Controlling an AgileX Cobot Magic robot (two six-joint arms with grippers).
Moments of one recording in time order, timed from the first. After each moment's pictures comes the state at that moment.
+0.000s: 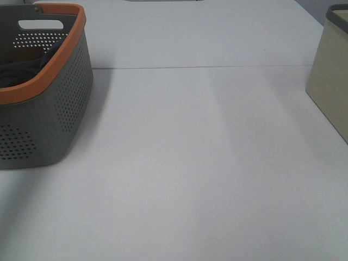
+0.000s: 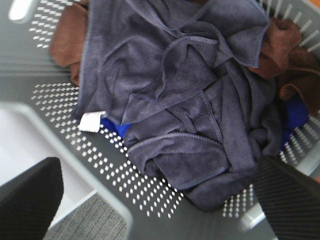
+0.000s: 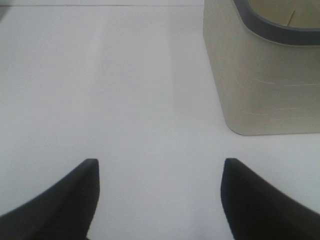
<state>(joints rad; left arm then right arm) 0.00 1.71 -1.69 0.04 1.15 0.95 0.01 0.00 -0.50 0.07 1.07 -0.01</state>
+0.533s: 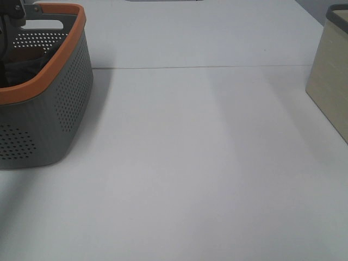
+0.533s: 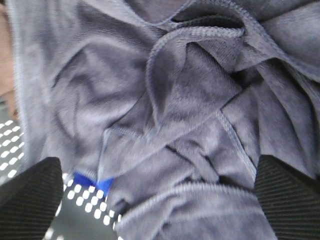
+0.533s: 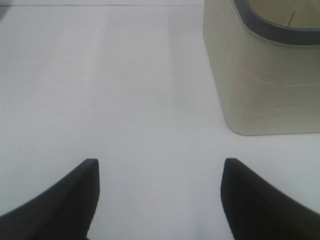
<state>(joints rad) 0.00 2.04 -1.69 0.09 0.96 1.05 0.01 0.00 -0.50 0.07 1.07 -0.01</state>
